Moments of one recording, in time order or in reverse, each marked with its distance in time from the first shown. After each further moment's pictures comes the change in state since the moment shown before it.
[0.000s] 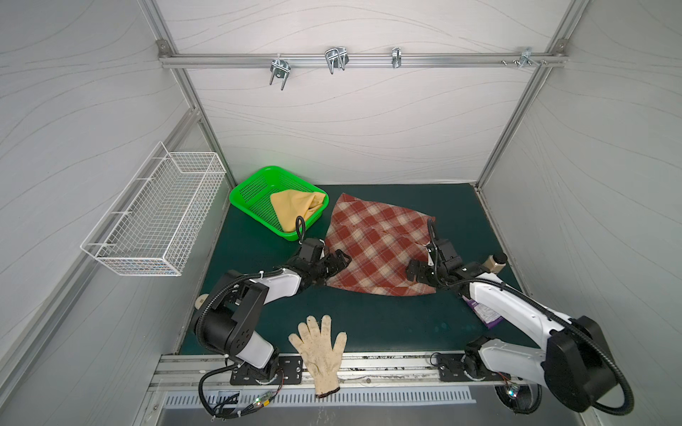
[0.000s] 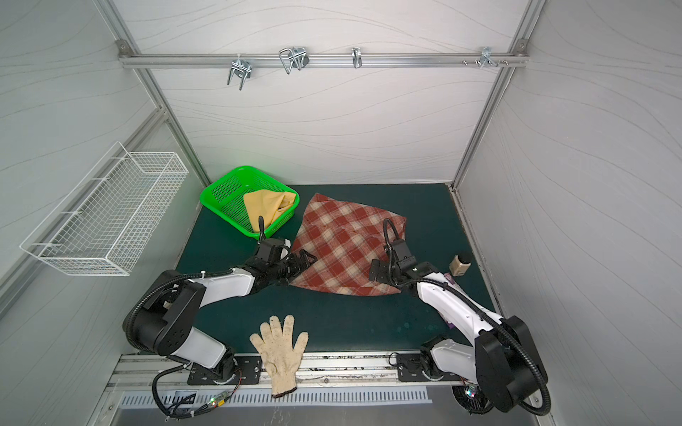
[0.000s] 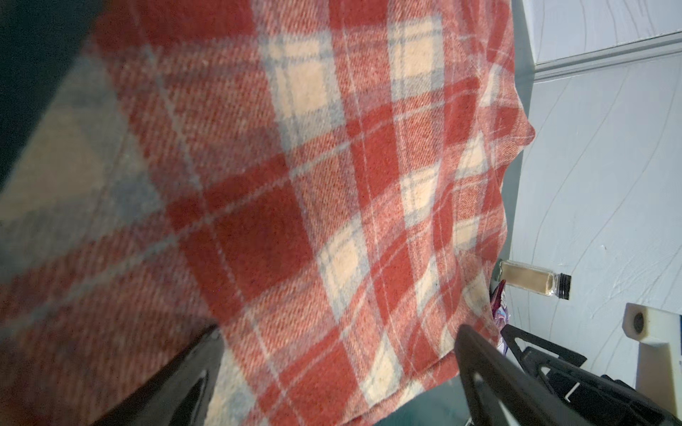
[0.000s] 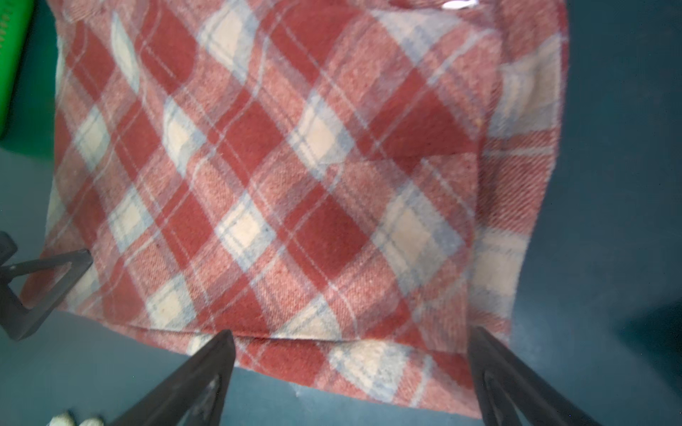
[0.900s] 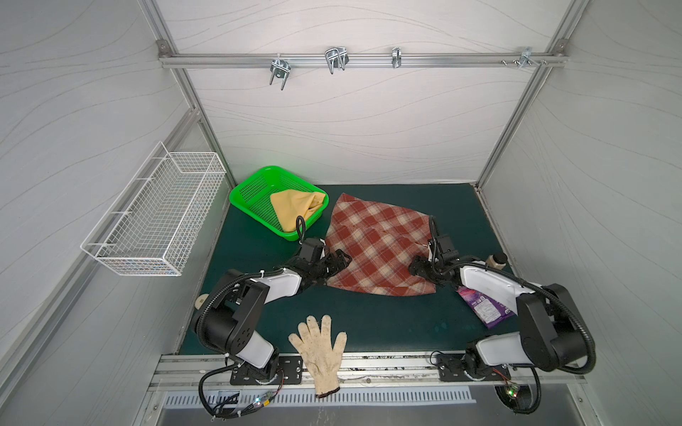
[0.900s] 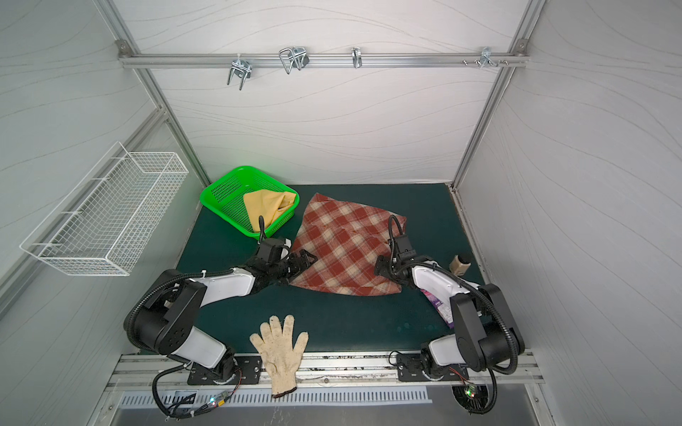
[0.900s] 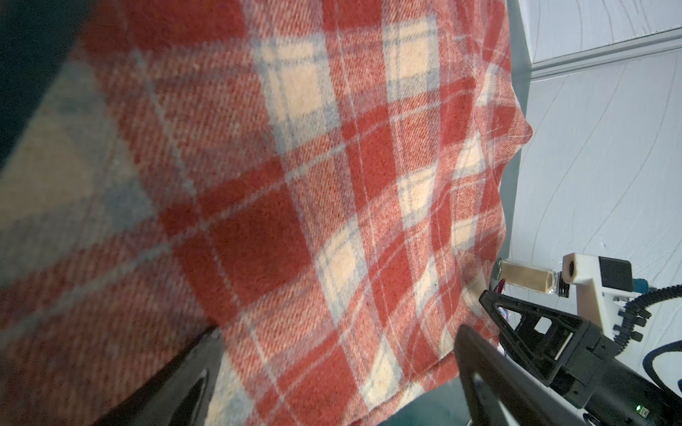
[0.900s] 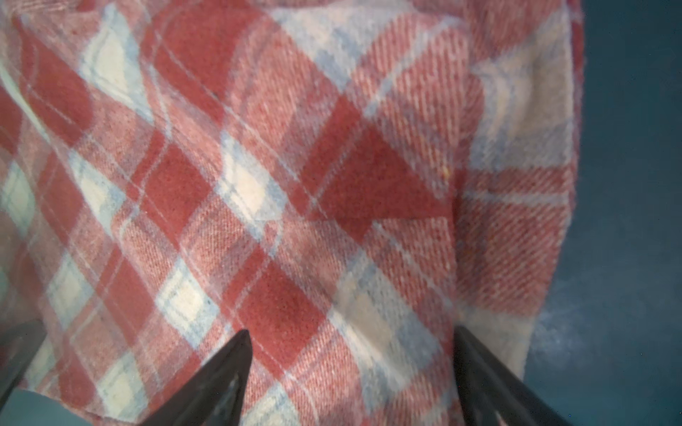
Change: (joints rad) left arm 0.008 0.002 0.000 0.005 0.000 0.008; right arm -0.109 0.216 0.010 0.145 -0.095 0.008
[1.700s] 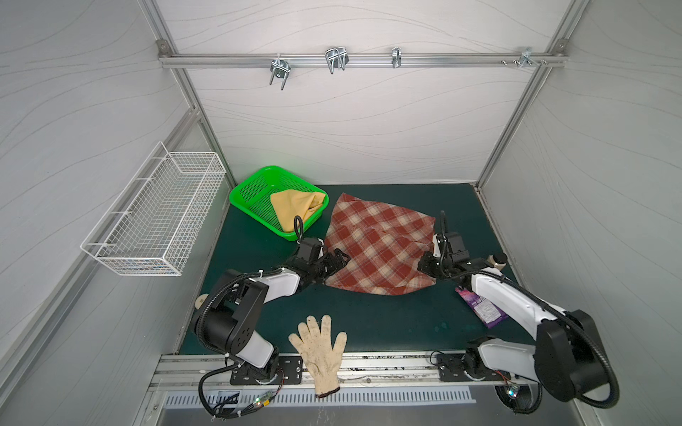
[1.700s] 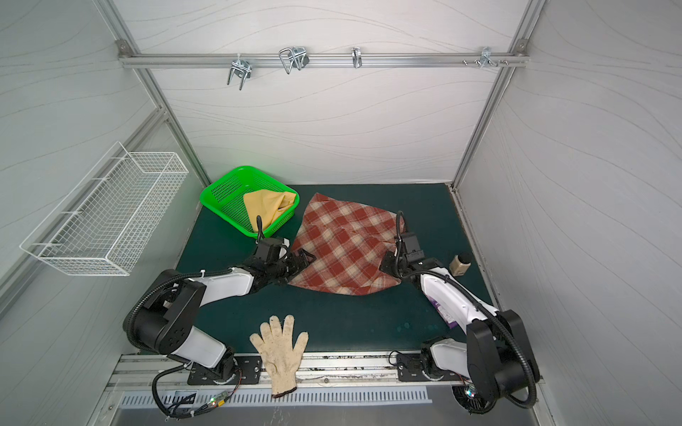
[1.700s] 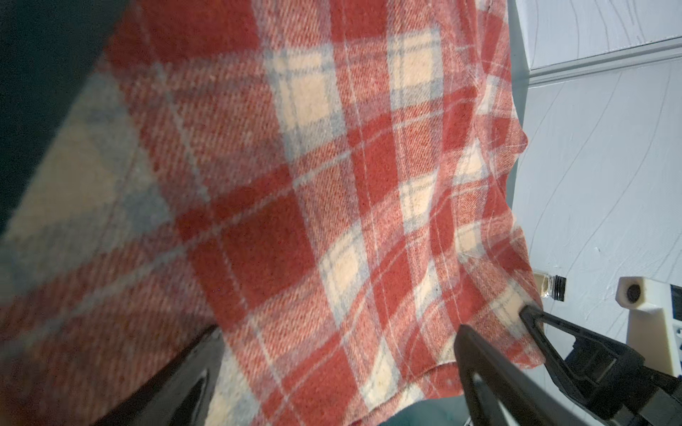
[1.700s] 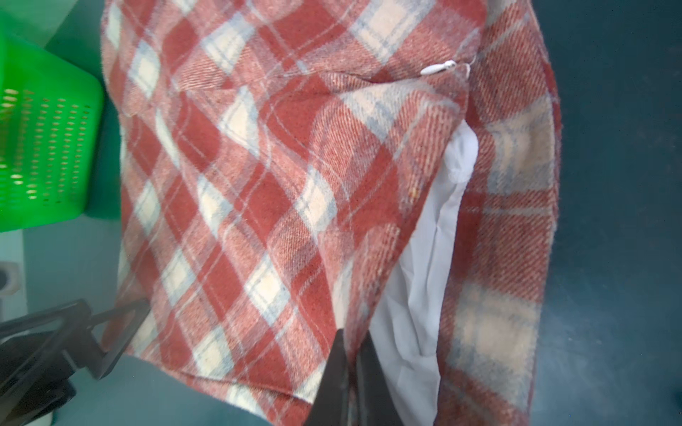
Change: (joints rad) left arm 0.023 -0.002 -0.003 0.001 0.013 0.000; right arm -0.008 -0.188 -0.005 -0.026 -0.050 0.021
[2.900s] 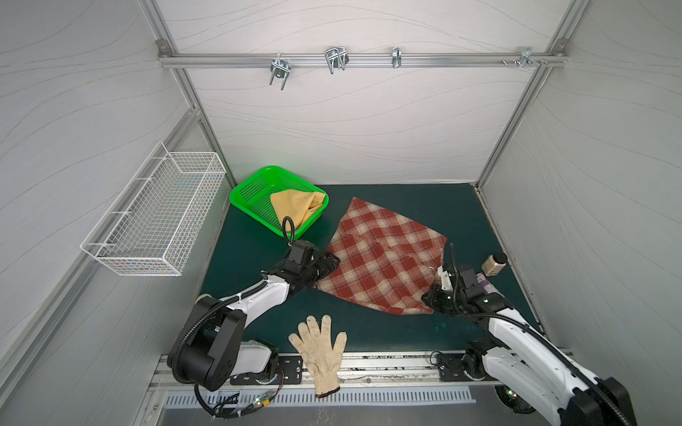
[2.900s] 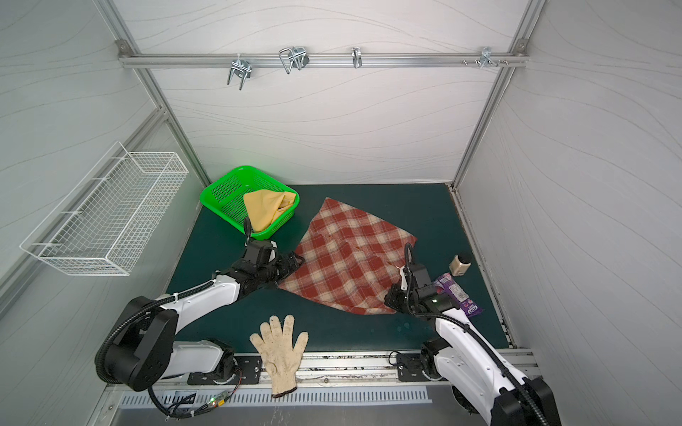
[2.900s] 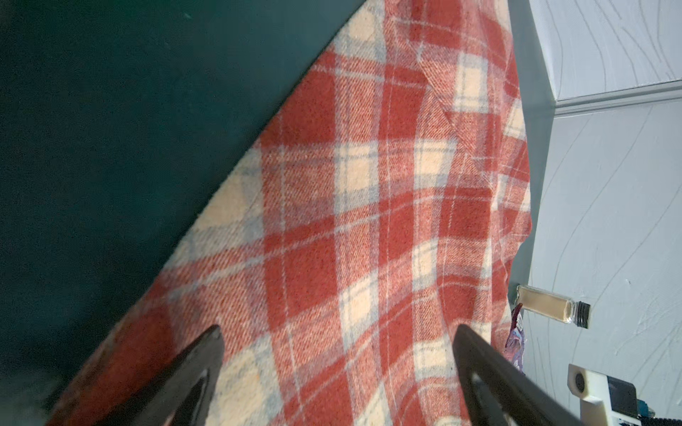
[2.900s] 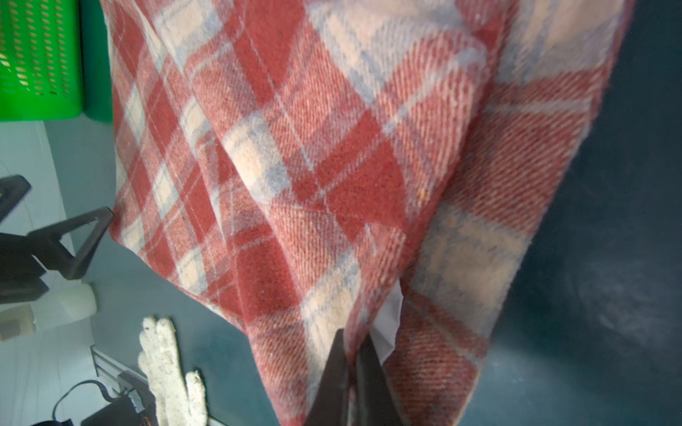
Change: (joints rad) left arm 0.023 -0.223 -0.034 -0.234 -0.096 0.000; right arm 0.042 -0.399 -0.307 -0.171 -0.143 0.072
